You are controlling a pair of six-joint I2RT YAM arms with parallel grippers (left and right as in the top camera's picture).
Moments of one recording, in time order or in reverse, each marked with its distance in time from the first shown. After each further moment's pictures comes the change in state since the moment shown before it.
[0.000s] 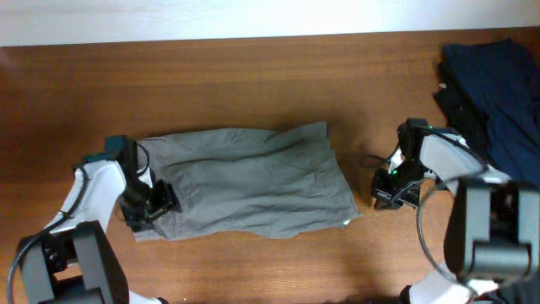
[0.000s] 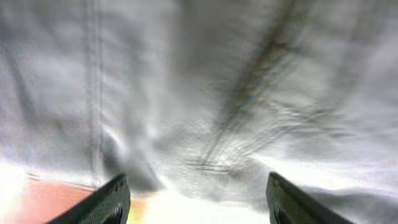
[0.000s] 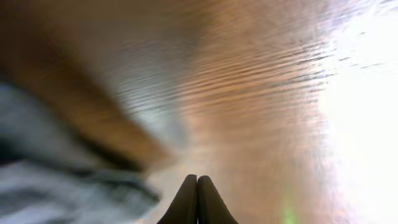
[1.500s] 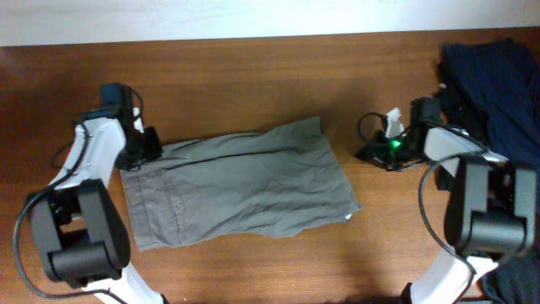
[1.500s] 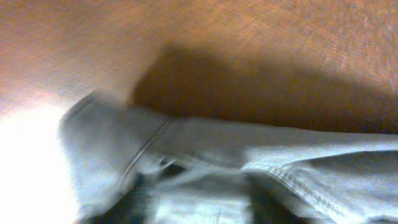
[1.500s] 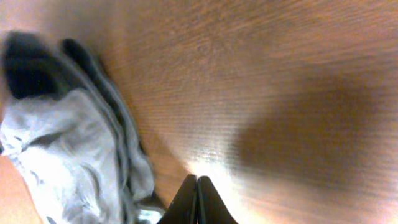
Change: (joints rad) left arm -0.019 0.234 0.392 0.148 -0.185 0.062; right arm -0.077 0.124 0.058 0.503 -0.391 -0.065
